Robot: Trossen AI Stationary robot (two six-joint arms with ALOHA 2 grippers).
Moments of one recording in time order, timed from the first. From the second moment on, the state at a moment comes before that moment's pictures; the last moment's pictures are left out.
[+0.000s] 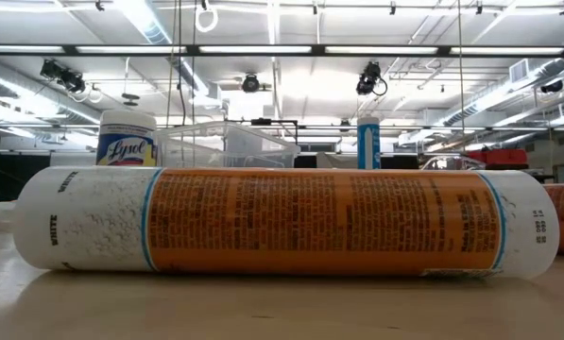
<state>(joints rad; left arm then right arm) -0.29 1.73 1.95 -0.65 -0.75 -0.24 0.19 1.05 1.06 0.16 0.28 0.10</state>
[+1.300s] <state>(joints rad) -0.22 1.73 1.95 -0.52 -0.48 -0.16 0.09 1.22 1.06 0.57 -0.03 0.28</state>
